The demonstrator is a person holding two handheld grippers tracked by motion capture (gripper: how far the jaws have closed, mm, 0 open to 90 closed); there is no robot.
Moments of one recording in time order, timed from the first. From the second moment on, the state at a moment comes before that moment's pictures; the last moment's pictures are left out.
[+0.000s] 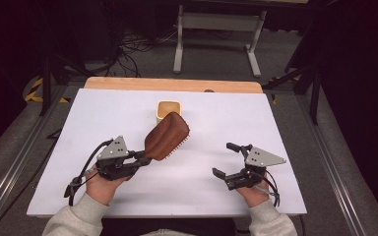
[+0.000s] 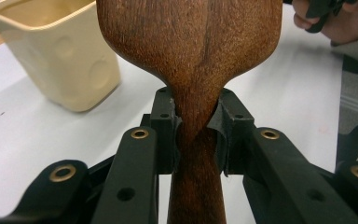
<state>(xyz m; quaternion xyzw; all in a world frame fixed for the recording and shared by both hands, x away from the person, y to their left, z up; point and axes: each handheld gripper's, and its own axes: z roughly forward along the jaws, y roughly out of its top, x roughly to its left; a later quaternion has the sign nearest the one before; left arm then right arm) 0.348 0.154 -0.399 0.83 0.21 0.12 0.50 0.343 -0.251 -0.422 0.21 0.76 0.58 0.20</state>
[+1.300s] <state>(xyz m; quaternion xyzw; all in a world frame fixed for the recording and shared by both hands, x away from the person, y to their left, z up) 0.343 0.144 -0.409 0.83 0.21 0.13 0.50 0.380 -0.148 -0.373 0.19 0.80 0.57 0.09</state>
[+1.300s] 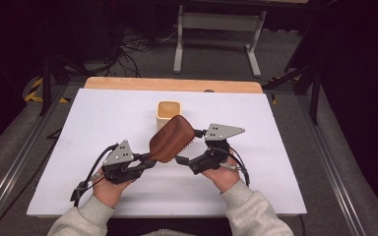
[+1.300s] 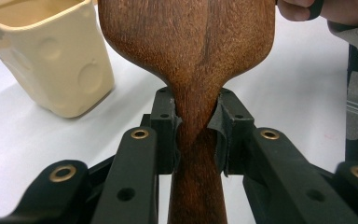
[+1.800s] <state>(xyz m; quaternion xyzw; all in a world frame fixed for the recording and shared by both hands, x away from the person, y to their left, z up) 0.341 0.141 -0.410 0.83 0.21 0.13 0.50 0.385 -0.133 -0.373 0.21 0.80 0.56 0.07</state>
